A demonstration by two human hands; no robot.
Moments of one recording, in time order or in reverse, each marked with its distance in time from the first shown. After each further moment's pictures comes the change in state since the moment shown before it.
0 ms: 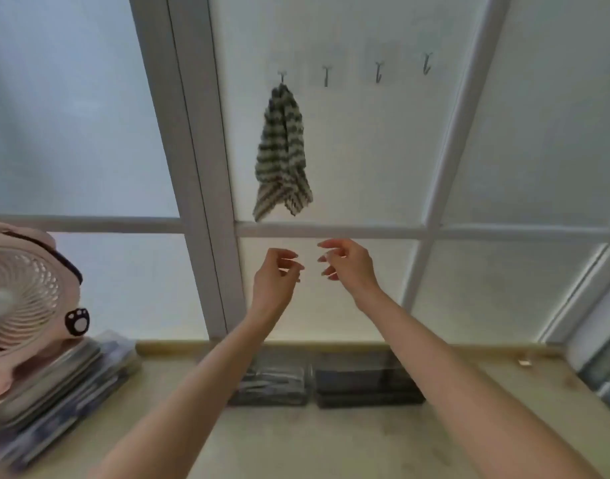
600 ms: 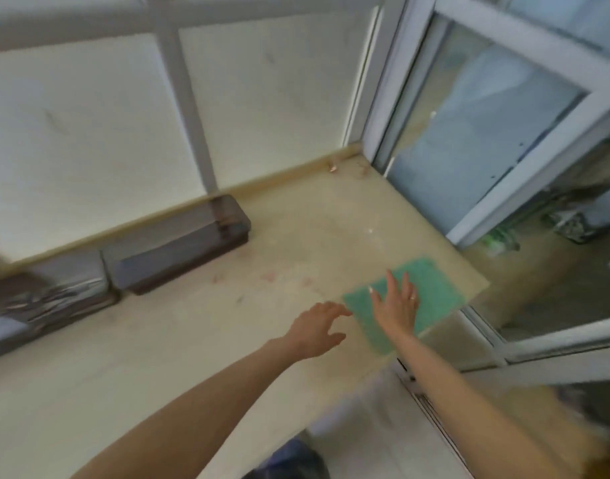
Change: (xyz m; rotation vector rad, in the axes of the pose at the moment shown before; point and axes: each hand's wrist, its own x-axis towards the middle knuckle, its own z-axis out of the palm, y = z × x) left_hand -0.300 -0.113 0.297 0.498 -1.410 0.316; right_hand -0.323 0.349 -0.256 -0.863 0.437 0.856
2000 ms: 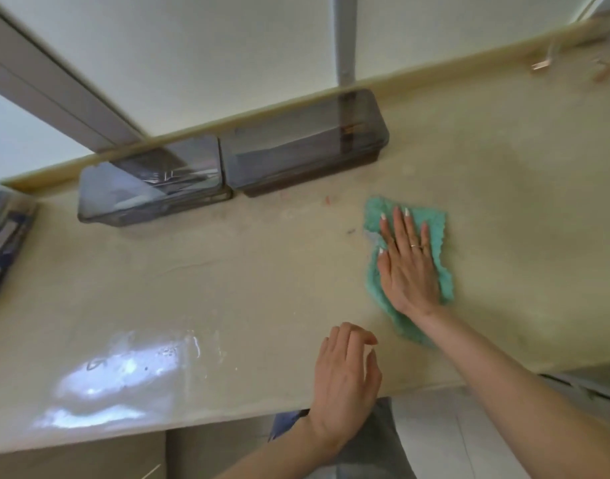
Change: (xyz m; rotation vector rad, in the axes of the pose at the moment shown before) left_hand -0.128 -0.007 0.077 -0.048 0.723 -0.414; right_hand -0.047 -0.110 0.108 -0.200 -0.088 -0.908
